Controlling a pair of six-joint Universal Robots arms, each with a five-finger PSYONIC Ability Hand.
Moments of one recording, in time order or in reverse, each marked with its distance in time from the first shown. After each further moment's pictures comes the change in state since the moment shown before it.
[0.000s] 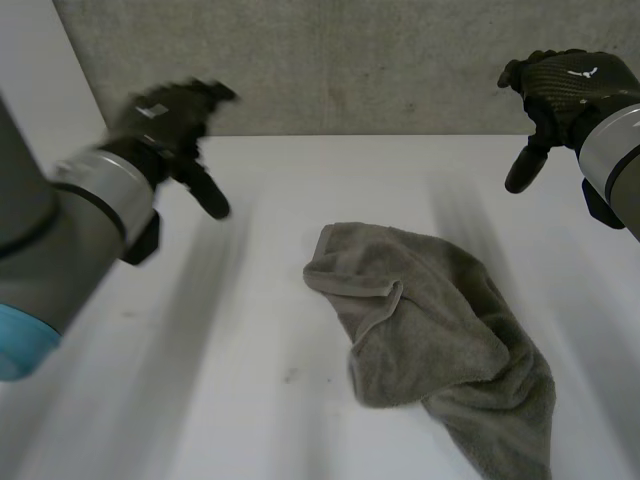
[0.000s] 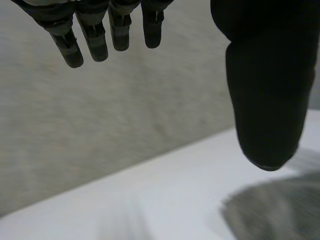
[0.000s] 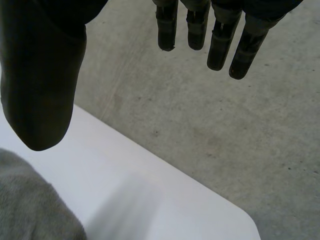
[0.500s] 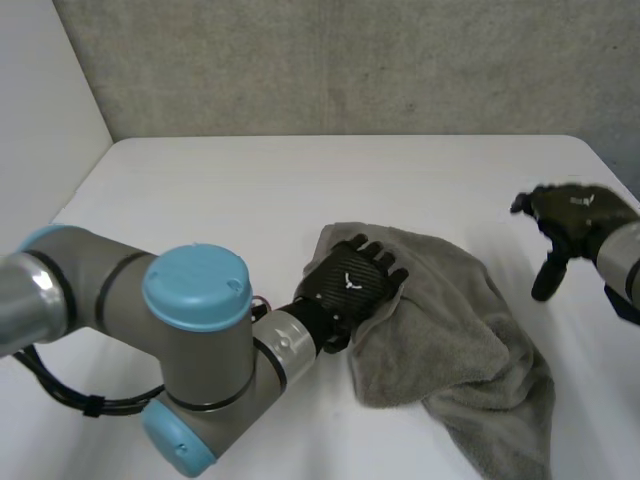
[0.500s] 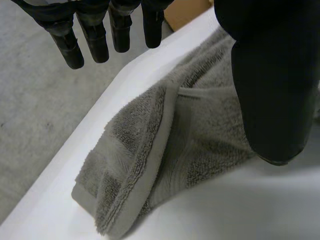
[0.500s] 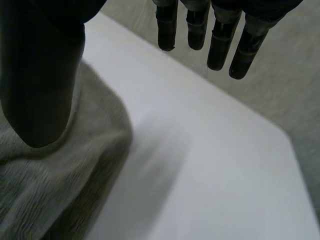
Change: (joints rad) left arm -0.238 -0.383 -0.157 0.385 0.302 0.587; right arm -0.205 -0.007 0.373 -0.040 -0.182 -0.119; left_hand 0.005 0.021 0.020 0.019 0.000; right_hand 0.000 0.000 0.000 0.000 0.000
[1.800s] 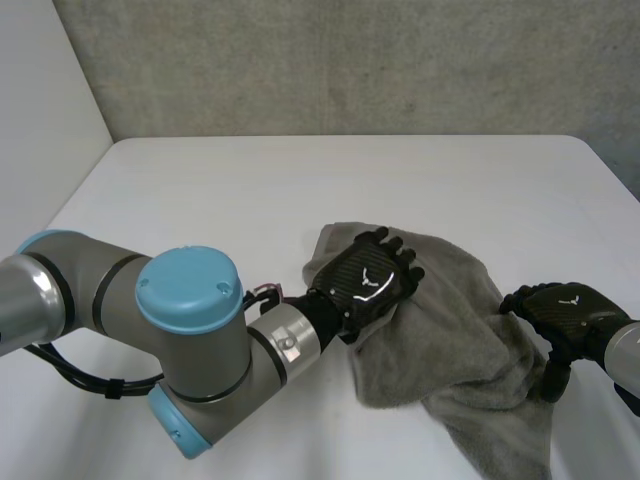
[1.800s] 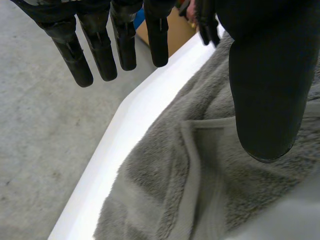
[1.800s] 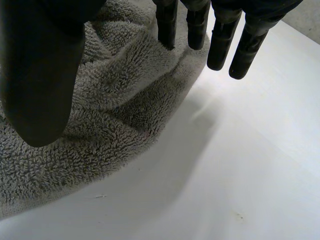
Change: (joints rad) left arm 0.028 -0.003 -0.024 0.122 0.169 0.103; right arm -0.170 -0.025 0.364 -0.081 -0.219 -0.238; left_hand 0.190 0.177 0.178 0.180 0.161; right_hand 0.000 0.000 0.000 0.000 0.000
